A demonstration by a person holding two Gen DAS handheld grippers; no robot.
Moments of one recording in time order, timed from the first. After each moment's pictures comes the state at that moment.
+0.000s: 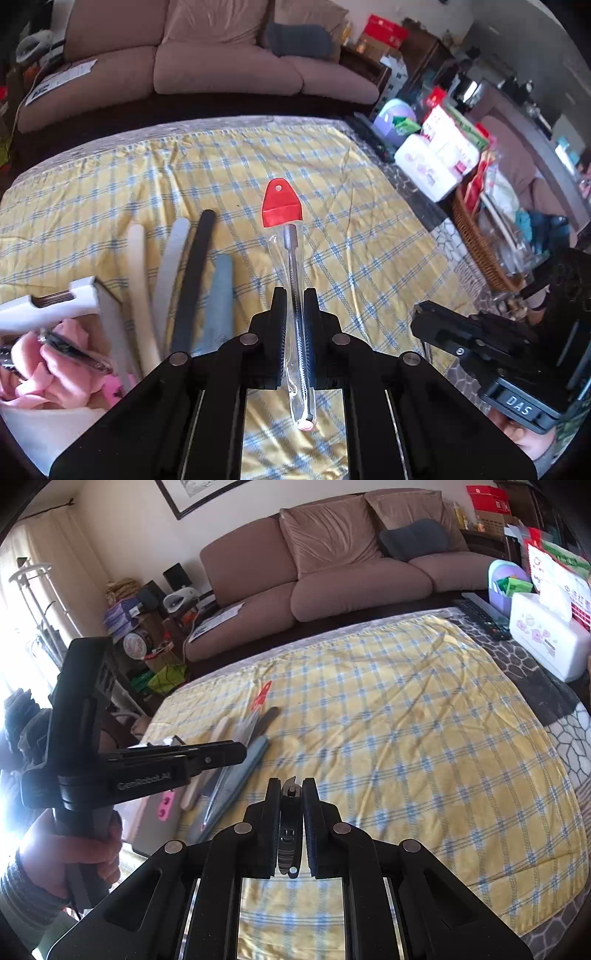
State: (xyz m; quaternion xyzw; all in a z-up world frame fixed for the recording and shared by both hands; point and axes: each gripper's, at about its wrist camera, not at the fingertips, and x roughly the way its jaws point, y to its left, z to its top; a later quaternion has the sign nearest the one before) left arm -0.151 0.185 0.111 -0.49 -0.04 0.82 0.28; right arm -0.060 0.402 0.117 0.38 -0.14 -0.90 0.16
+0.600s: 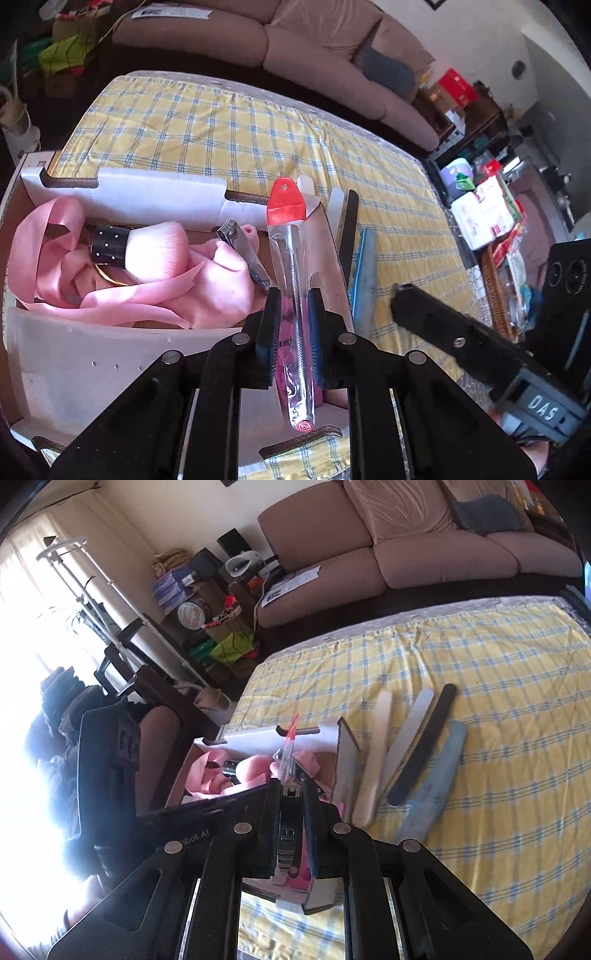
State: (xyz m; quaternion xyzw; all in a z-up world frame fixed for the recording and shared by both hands) left arm -0.145 0.018 0.055 -0.52 -0.18 0.81 0.20; right arm -0.099 0.215 0.104 0.44 -0.17 -0.85 0.25
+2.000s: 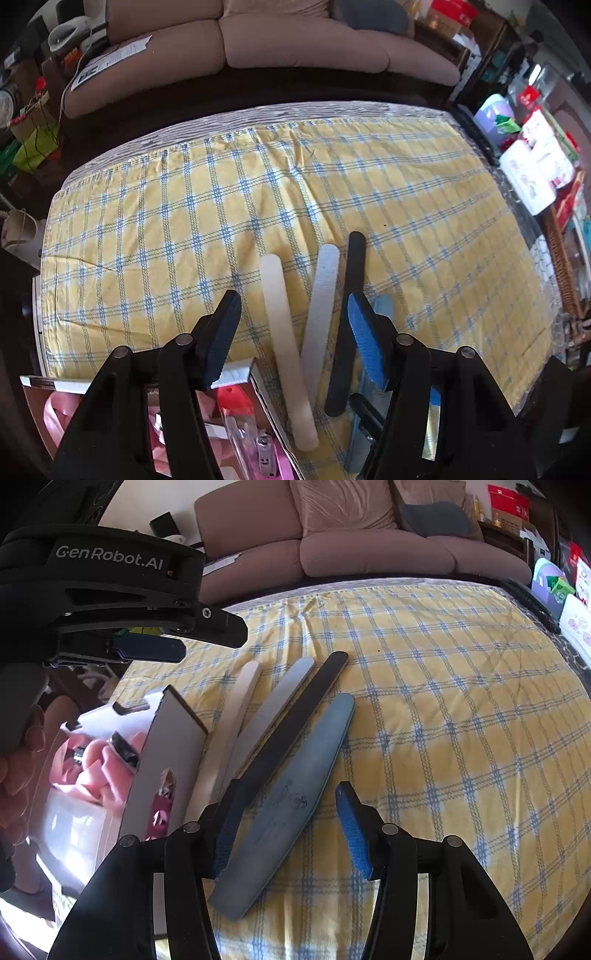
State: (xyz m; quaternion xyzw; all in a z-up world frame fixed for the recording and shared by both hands) left arm -0.259 0.145 0.064 -0.56 0.04 0.82 0.15; right arm -0.138 0.270 0.021 0.45 -0.08 -0.88 0.09
